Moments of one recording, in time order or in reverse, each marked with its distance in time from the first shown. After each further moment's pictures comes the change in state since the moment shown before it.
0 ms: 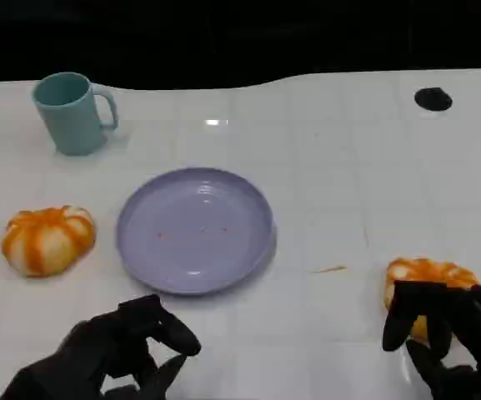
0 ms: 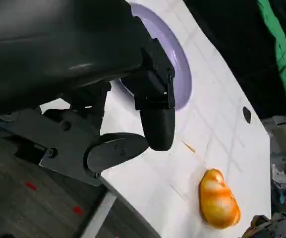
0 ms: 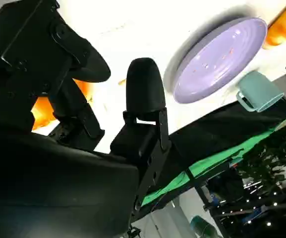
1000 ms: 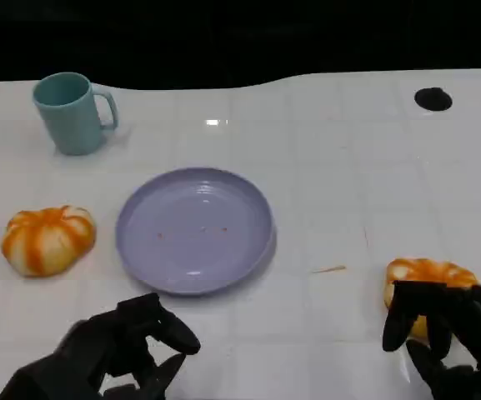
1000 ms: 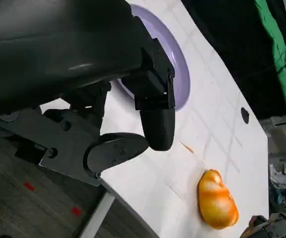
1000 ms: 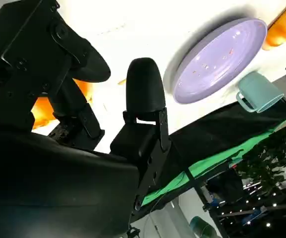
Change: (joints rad) left arm 0.000 0.001 0.003 0.000 -0.007 -0.002 0.000; right arm 0.000 -0.003 0.001 -0.004 0.000 0.002 0.003
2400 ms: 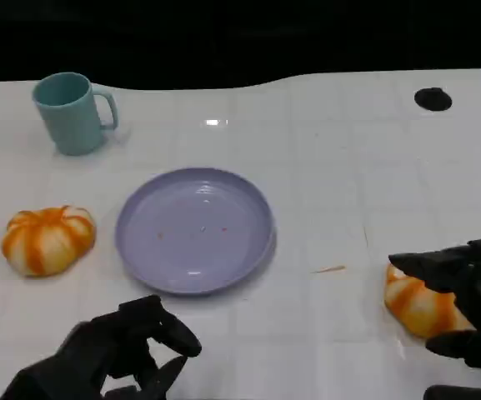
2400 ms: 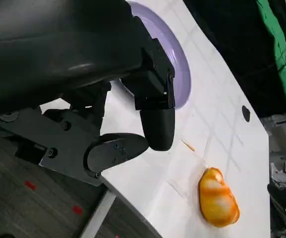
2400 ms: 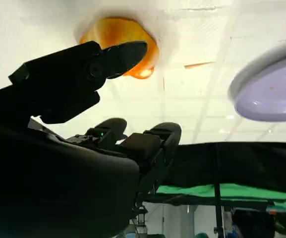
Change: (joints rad) left arm 0.001 0.003 -0.008 0.001 0.004 0.003 0.000; right arm 0.016 -0.100 0.003 -0.413 -0.435 0.428 0.306
